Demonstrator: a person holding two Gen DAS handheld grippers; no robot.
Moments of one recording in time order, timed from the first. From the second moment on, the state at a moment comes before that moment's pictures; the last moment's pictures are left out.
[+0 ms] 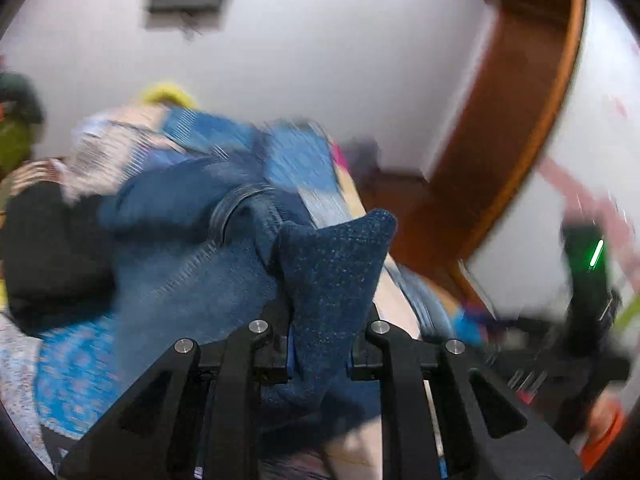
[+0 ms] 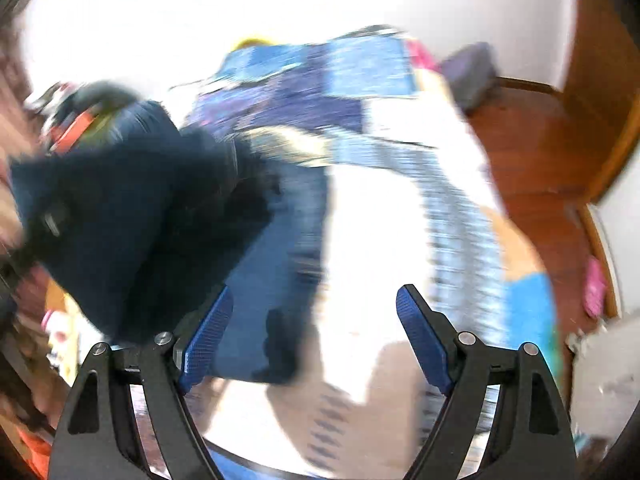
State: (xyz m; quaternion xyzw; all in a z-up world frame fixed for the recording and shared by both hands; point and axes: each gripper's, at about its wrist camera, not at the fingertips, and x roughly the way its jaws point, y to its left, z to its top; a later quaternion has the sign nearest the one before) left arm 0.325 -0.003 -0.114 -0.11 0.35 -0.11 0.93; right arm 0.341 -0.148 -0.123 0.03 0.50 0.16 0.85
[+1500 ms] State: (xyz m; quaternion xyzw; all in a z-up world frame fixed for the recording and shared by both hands) left arm 0.278 0.089 -0.178 -0.03 0.45 -0.03 0.89; right arm 0.308 -0.101 -0.127 -0.04 0.50 0.22 0.84
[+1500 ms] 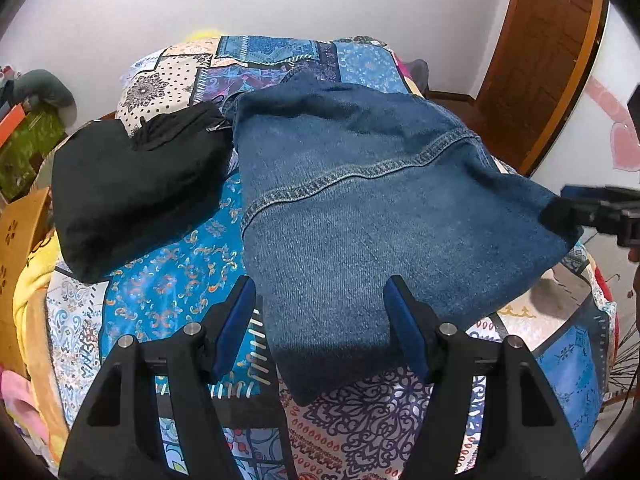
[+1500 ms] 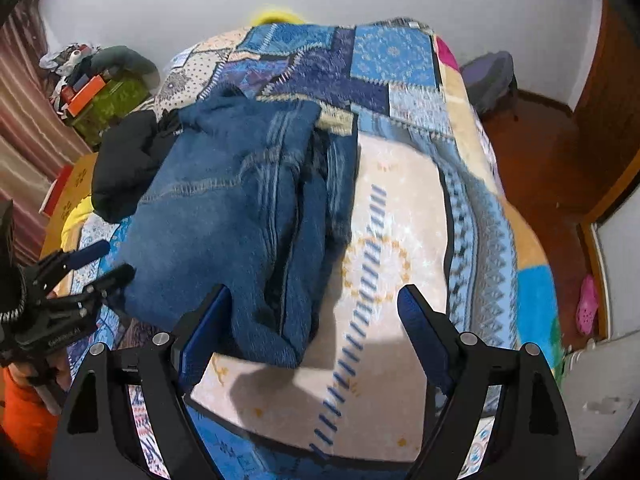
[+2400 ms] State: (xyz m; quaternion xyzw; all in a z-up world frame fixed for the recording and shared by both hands) left arm 0.381 0.182 -0.244 -0.30 0.52 -0.15 0.79; right arm 0.396 -0.097 -0.182 0.09 0.58 0.29 0.75
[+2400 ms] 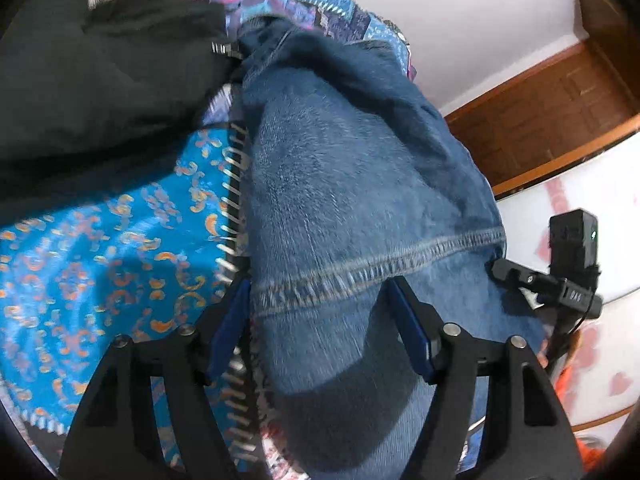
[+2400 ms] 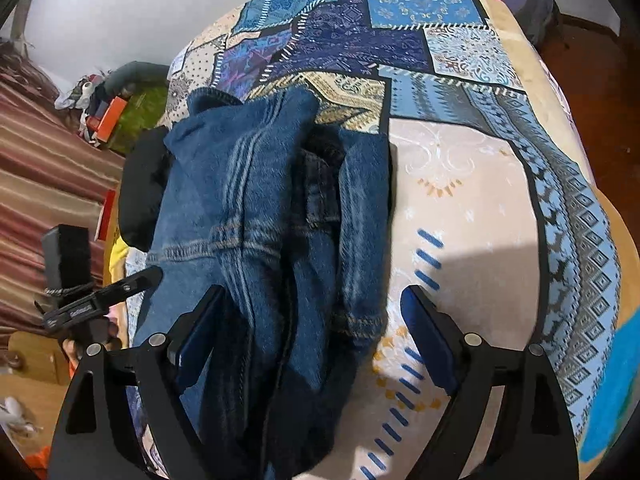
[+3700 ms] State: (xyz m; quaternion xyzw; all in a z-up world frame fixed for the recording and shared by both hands) left arm 0.312 0.263 -0.055 -0.26 0.36 -0.15 0.89; right arm 0.377 0.012 -0.059 0.12 0.50 0.38 0.77
